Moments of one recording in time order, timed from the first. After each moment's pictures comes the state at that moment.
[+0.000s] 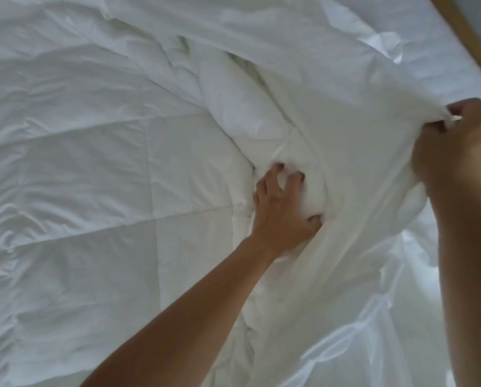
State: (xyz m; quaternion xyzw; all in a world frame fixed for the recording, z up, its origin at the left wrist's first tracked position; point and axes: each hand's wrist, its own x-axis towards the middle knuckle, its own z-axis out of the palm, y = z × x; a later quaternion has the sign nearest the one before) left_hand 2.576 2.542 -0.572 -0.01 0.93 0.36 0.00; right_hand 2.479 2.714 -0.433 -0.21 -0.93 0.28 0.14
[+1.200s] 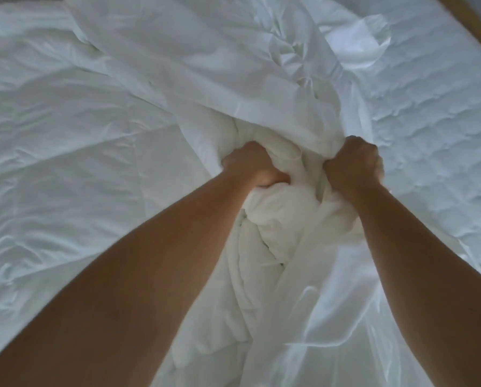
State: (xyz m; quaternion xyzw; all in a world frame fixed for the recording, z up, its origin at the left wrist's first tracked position) left_hand 2.460 2.498 -0.544 -0.09 0.94 0.16 0.29; right_hand 2.464 2.671 -0.532 -0.20 -0.96 0.15 -0.11
